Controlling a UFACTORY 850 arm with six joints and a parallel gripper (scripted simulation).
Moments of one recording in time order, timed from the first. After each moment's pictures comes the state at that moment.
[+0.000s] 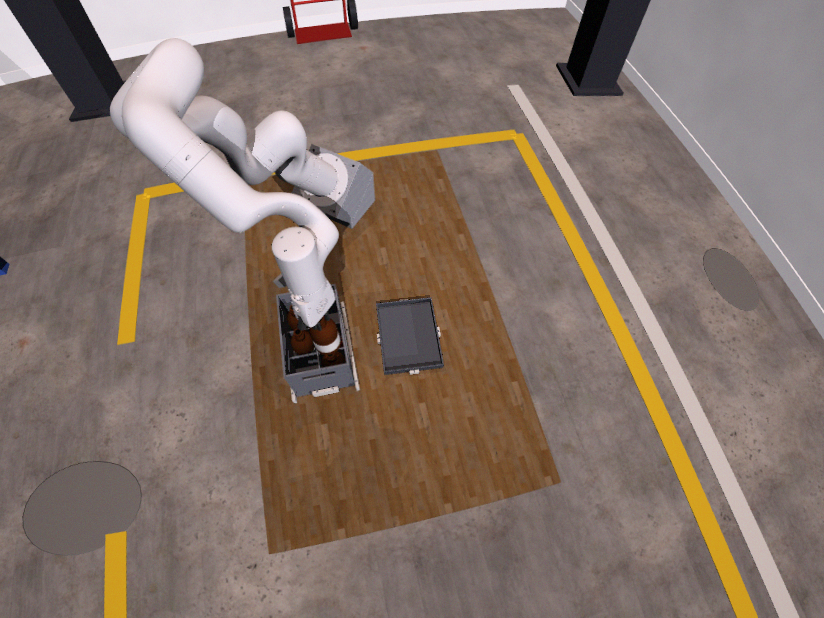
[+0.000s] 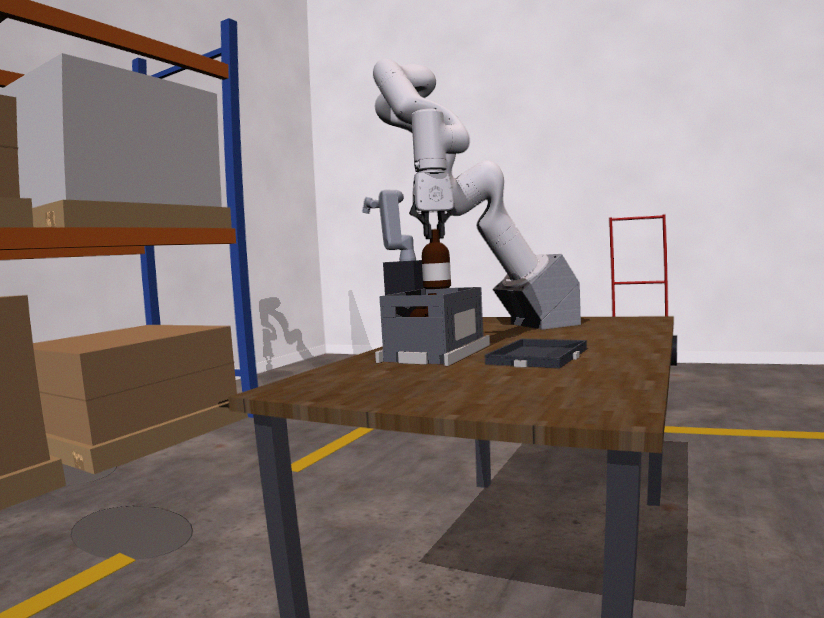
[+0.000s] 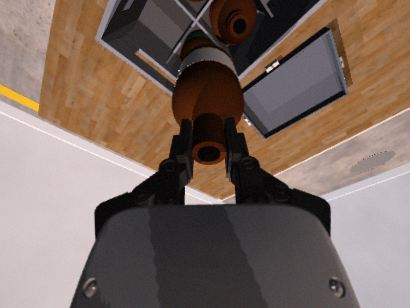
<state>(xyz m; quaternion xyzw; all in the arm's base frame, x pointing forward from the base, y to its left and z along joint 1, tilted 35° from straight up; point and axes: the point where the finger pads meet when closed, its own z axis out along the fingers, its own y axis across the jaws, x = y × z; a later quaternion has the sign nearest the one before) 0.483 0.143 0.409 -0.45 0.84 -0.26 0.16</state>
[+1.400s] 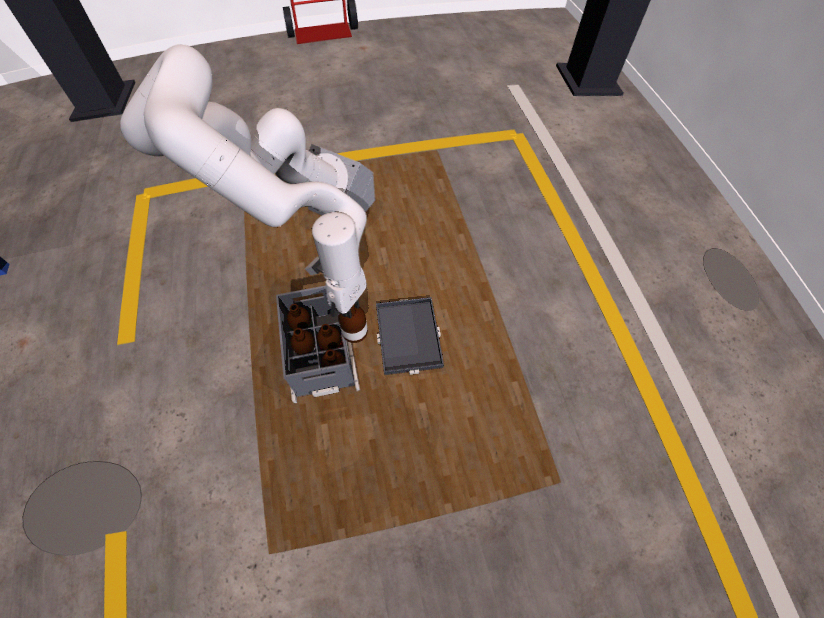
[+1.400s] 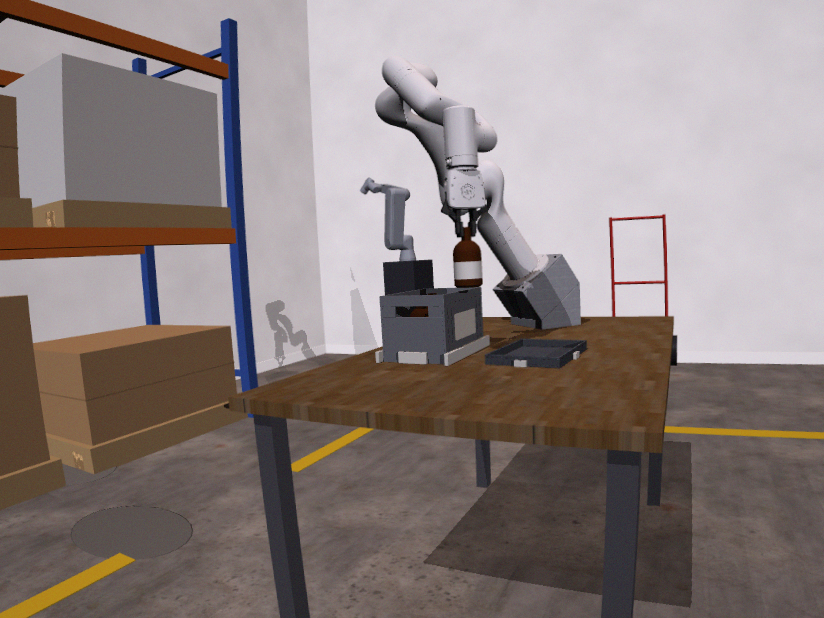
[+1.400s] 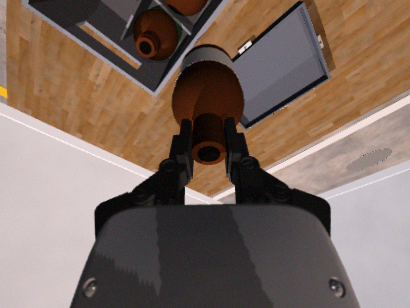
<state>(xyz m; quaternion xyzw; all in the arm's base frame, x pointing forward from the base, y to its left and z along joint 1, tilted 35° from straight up) 0.459 0.212 0.370 -0.45 0.84 -0.26 0.16</state>
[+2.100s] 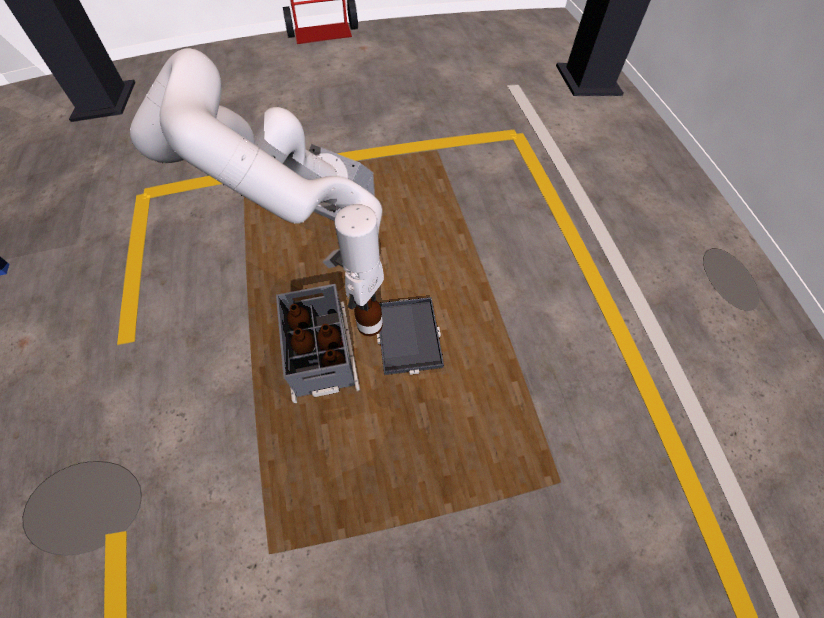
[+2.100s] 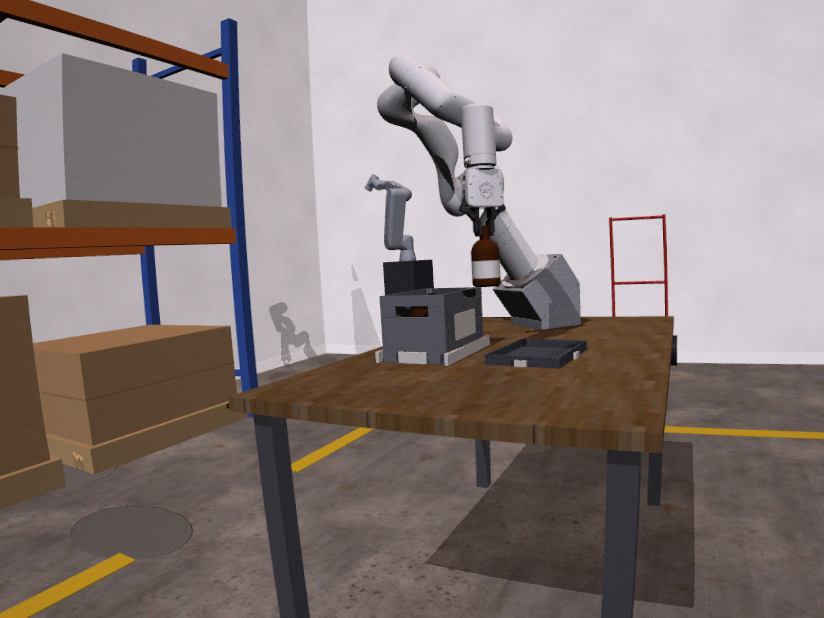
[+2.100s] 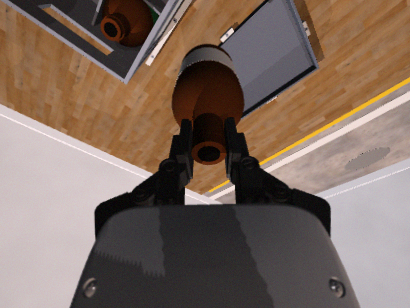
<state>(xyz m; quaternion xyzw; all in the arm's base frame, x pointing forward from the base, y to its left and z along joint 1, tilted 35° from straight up) 0.445 0.251 0.347 -0.45 0.84 -0.26 0.16</state>
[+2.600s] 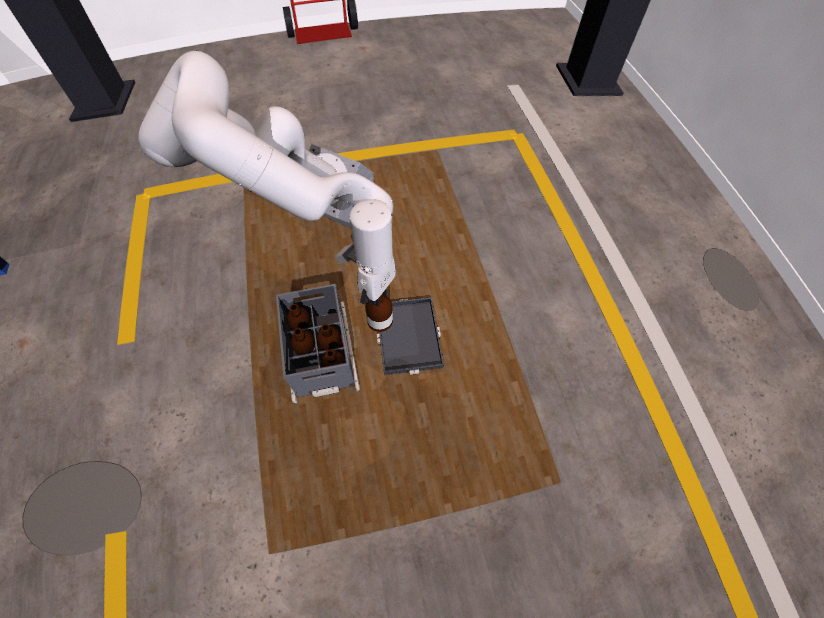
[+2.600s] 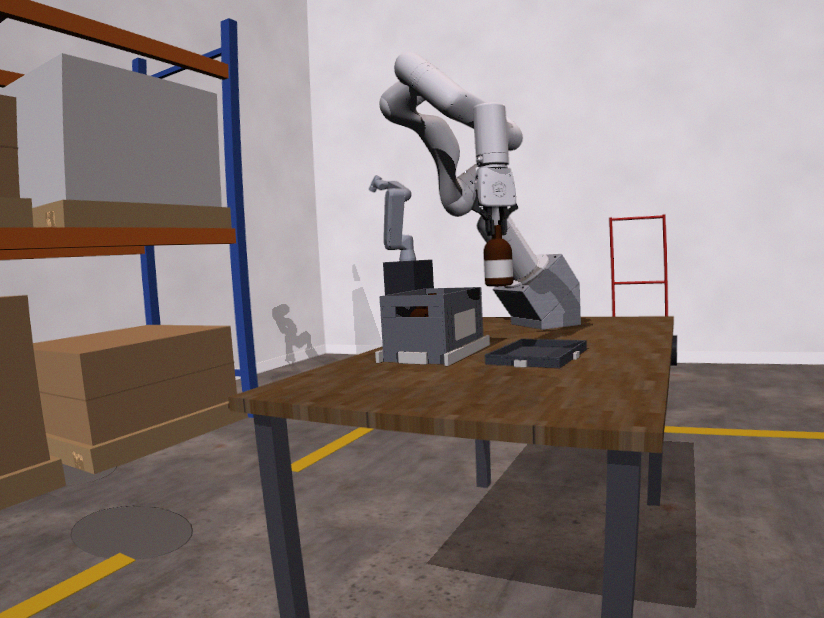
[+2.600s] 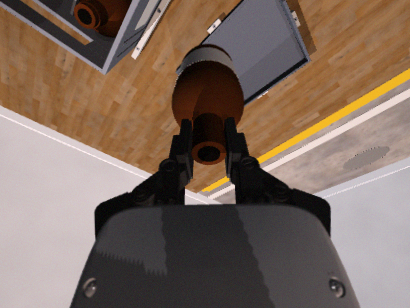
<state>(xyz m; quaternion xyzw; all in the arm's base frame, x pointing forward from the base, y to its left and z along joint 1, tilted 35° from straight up) 0.436 0.278 0.332 -0.45 0.84 -0.26 0.16</state>
